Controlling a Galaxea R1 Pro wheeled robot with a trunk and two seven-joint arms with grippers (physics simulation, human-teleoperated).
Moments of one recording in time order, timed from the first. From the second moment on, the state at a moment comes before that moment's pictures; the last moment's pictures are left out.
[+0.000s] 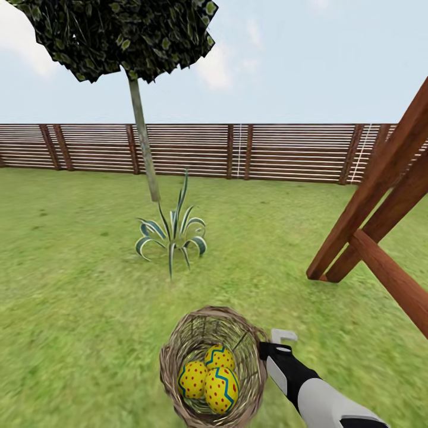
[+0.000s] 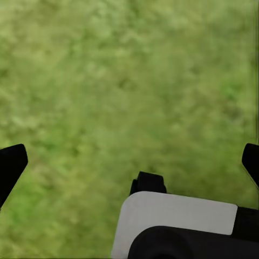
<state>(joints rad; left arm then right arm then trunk) 0.02 0.07 0.18 -0.54 0.05 0.02 -0.05 -0.69 0.12 -0.07 -0.23 -0.02 0.11 -0.25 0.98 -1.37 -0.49</state>
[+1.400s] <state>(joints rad) 0.02 0.07 0.18 -0.54 0.05 0.02 -0.05 -0.69 0.12 -0.07 -0.23 -0.02 0.11 -0.25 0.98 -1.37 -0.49</state>
